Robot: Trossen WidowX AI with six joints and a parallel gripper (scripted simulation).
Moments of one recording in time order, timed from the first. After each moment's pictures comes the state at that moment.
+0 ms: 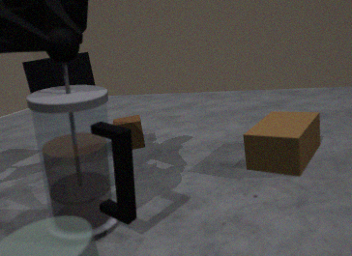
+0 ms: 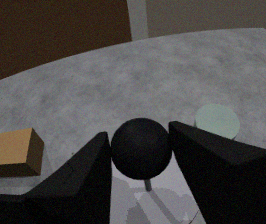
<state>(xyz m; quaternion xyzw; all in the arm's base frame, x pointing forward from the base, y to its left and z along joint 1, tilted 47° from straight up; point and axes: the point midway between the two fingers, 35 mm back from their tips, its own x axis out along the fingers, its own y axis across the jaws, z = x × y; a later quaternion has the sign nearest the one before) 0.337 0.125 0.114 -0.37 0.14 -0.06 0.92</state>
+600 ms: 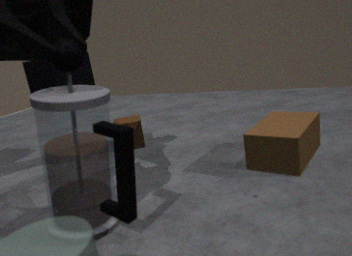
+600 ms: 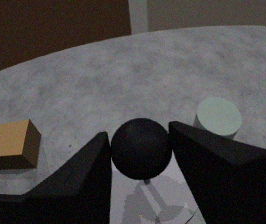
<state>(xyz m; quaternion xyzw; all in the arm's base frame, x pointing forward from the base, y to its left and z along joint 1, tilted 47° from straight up) 0.338 0.121 0.107 -0.37 0.15 -0.07 0.91</state>
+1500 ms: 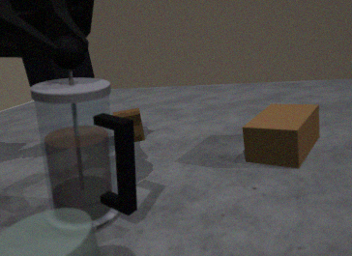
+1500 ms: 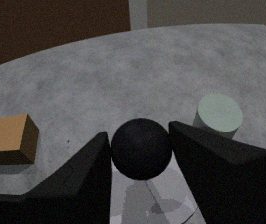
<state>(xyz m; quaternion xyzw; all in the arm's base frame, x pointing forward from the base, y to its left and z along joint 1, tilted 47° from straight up) 0.339 0.120 0.102 -0.38 0.16 -0.07 0.91</state>
